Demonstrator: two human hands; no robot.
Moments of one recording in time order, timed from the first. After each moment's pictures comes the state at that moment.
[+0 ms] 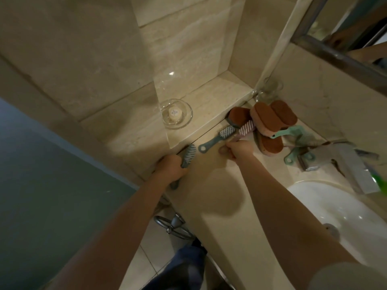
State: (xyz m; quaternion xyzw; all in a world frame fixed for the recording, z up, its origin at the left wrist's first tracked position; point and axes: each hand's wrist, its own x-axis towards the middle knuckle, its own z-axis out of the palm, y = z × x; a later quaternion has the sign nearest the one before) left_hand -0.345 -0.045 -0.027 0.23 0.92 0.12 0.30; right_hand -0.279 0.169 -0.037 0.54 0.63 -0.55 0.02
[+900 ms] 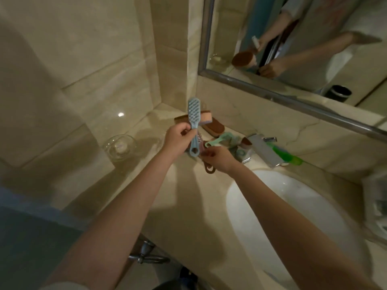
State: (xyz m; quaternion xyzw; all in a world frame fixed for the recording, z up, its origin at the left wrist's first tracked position) left_hand -0.292 0.103 0.104 0.33 0.77 0.51 0.20; right_hand -0.163 0.191 0.075 0.35 0.85 -0.40 -0.01
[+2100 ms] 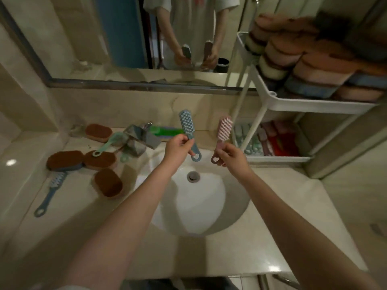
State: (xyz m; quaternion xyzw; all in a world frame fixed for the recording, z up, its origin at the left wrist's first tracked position) left_hand 0.005 0.210 0.101 0.46 0.63 0.46 0.41; right_hand 0.183 0.216 0.093 0.55 0.59 -0.47 -0.36
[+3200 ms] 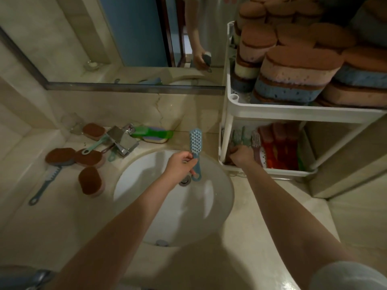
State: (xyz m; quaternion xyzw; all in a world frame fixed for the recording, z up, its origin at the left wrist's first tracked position) left_hand 0.121 0.233 0.081 0.45 0.72 0.36 0.39; right_hand 0.295 0.353 0.027 0.68 0.63 -0.36 -0.10
